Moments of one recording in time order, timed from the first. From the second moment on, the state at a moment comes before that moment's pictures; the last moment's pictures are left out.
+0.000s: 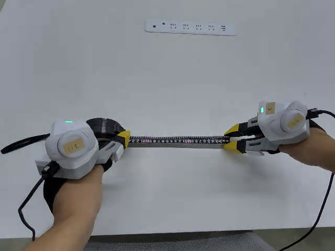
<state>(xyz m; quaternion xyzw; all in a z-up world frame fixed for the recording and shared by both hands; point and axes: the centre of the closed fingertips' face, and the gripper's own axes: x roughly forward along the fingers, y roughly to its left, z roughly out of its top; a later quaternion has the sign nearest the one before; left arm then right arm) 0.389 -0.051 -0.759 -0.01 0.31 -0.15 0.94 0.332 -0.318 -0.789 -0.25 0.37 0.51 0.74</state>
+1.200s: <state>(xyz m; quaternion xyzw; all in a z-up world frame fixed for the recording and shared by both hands) 0.389 -0.048 -0.761 -0.02 0.32 -0.15 0.93 0.335 -0.305 -0.790 -0.27 0.36 0.53 0.72</state>
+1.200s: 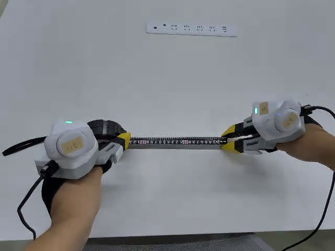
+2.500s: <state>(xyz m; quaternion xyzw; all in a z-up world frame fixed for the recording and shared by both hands) 0.389 -0.049 -0.761 -0.04 0.33 -0.16 0.93 0.347 -0.236 -0.785 -0.23 0.34 0.55 0.73</state>
